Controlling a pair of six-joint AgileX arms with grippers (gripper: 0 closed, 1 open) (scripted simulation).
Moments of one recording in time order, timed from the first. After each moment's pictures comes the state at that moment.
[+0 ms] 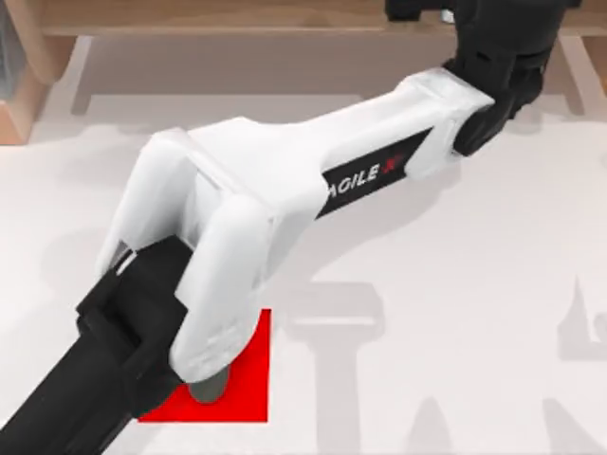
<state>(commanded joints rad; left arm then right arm) -0.85 2.67 2.36 0.34 -0.80 0.01 0.00 0.00 0.00 0.00 0.00 0.00</state>
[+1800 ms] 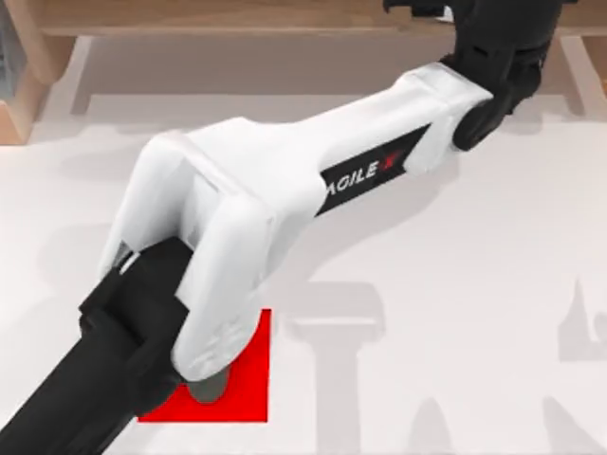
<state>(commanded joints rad) -0.85 2.68 2.39 0.32 -0.80 0.01 0.00 0.00 0.00 0.00 0.00 0.00</state>
